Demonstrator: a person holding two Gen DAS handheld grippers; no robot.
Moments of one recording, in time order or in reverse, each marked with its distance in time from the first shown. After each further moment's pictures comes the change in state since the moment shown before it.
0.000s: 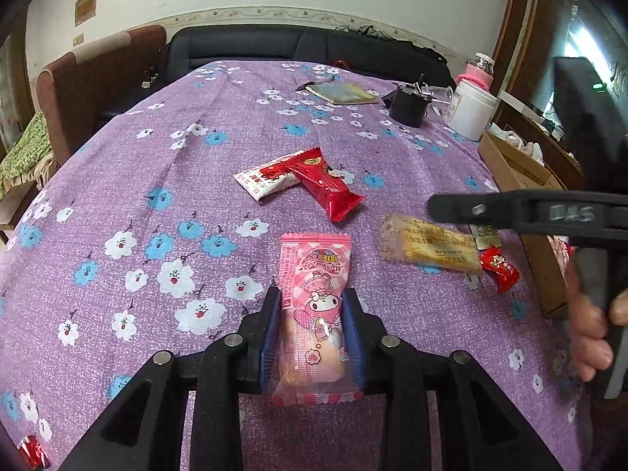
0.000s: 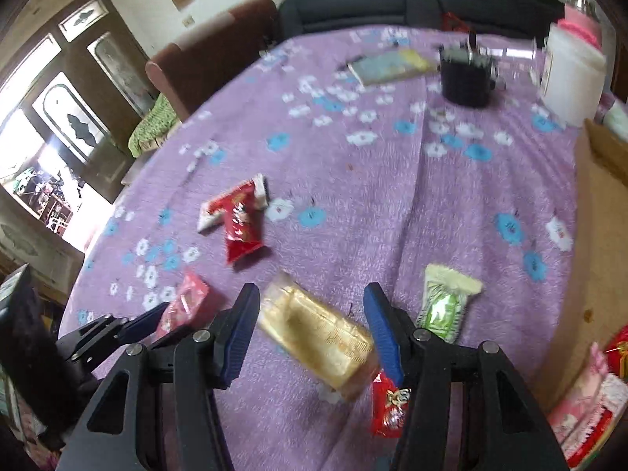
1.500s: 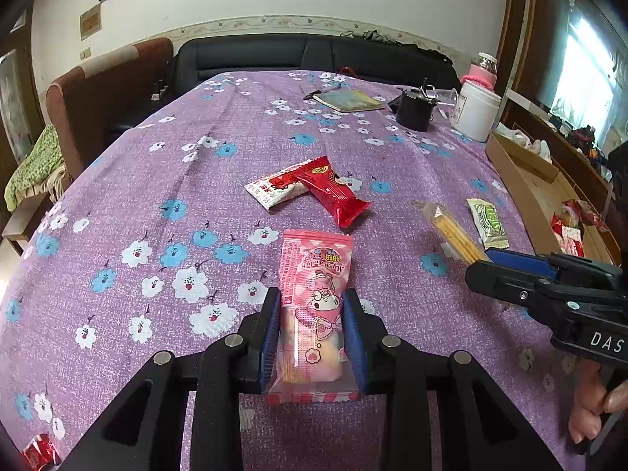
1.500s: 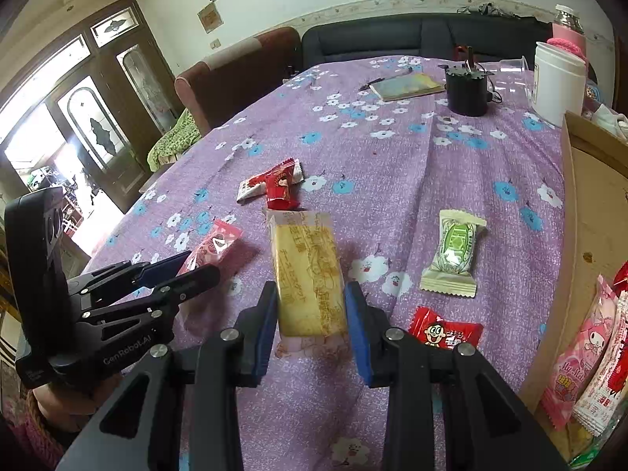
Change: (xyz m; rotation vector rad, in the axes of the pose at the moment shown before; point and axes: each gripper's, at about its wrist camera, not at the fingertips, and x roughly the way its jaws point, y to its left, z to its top) left arm -0.006 -0.005 0.000 0.022 -0.032 0.064; right arm -0.026 0.014 -0.064 -0.074 -0.167 0.030
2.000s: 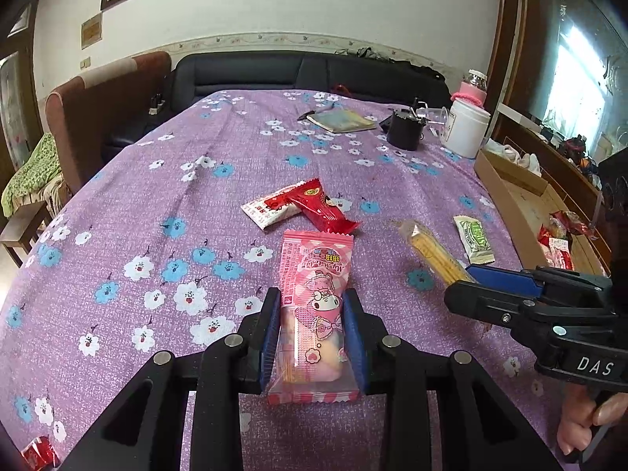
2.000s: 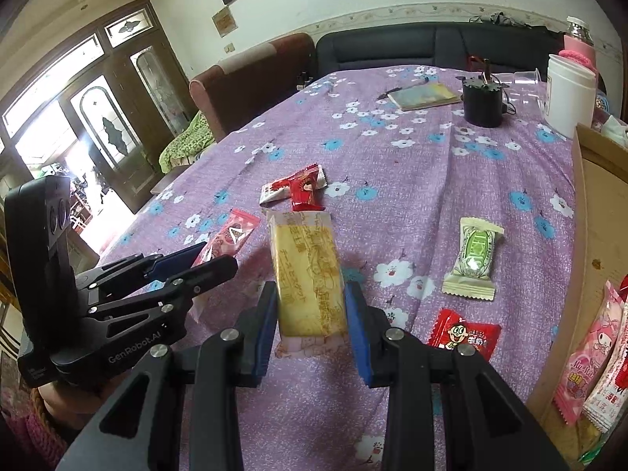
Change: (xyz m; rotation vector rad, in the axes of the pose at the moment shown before) left arm -0.013 -0.001 0.002 0.004 -0.072 -0.023; right arm -0.003 0.013 -0.001 -0.027 -0.027 0.034
